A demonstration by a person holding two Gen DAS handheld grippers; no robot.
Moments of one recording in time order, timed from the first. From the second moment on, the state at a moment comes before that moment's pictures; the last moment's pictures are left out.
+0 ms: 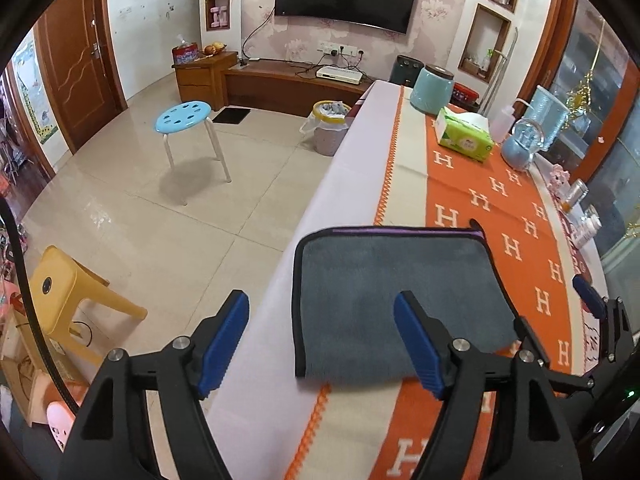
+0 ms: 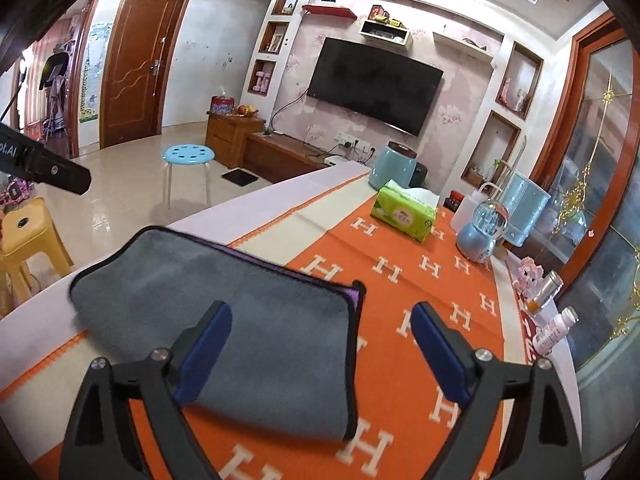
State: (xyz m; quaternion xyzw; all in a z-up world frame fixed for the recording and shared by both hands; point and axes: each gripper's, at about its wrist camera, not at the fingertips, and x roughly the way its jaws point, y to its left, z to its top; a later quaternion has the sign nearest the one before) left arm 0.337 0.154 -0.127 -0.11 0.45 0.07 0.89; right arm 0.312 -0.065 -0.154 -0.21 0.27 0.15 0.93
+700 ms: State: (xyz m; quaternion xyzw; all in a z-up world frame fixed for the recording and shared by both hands) left arm 0.152 0.143 -0.106 -0.08 0.46 0.03 0.88; right arm 0.134 -0.081 -0.144 -0.14 0.36 0.12 0.92
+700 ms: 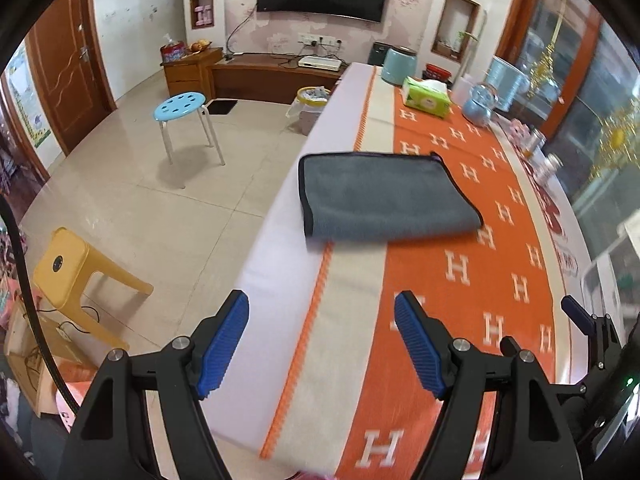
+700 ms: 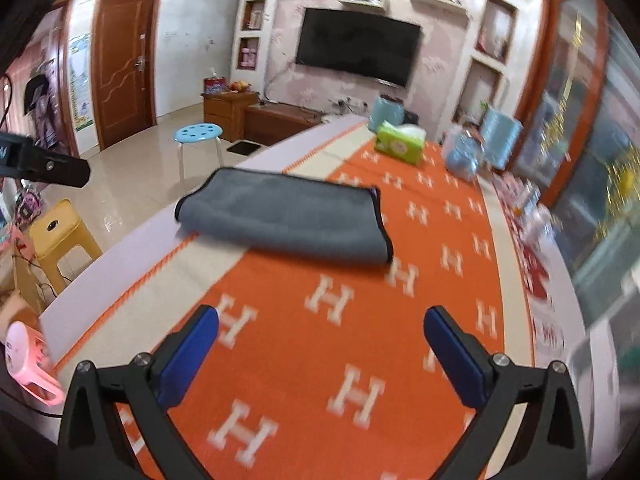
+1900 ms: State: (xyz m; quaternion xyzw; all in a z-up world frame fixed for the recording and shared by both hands) left arm 0.034 -0.002 -0.024 0.03 0.43 -0.12 0.90; right arm -0.036 -0.205 -0.059 0.07 0.46 -0.02 0.88
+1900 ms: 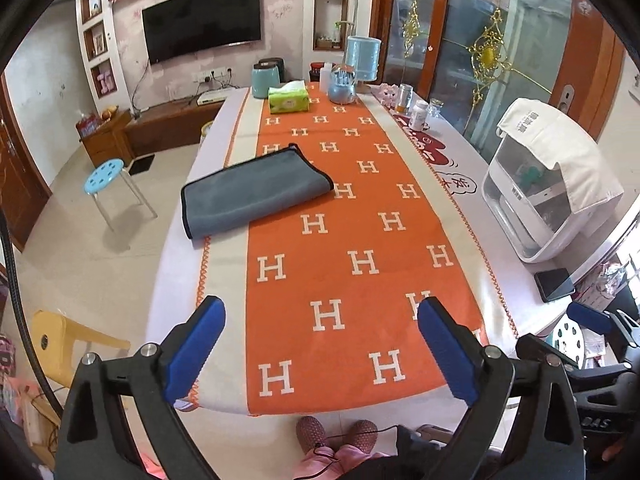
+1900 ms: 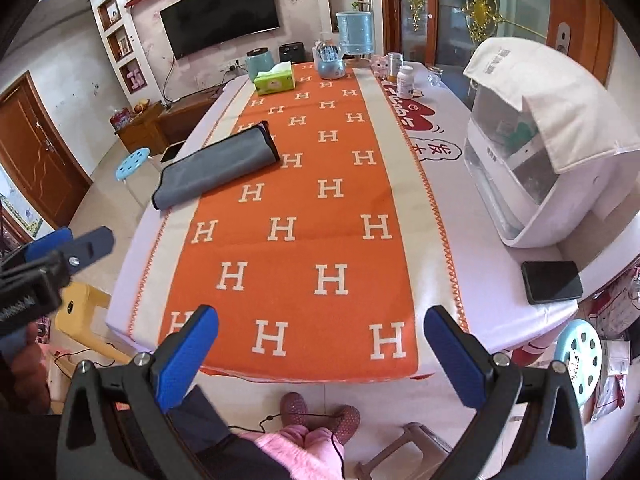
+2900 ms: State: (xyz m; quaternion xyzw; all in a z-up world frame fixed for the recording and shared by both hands) left arm 0.007 0.019 -0.027 0.03 0.41 -0.06 0.91; right arm -0.061 -0.188 -0.045 0.10 0.43 -0.06 0.90
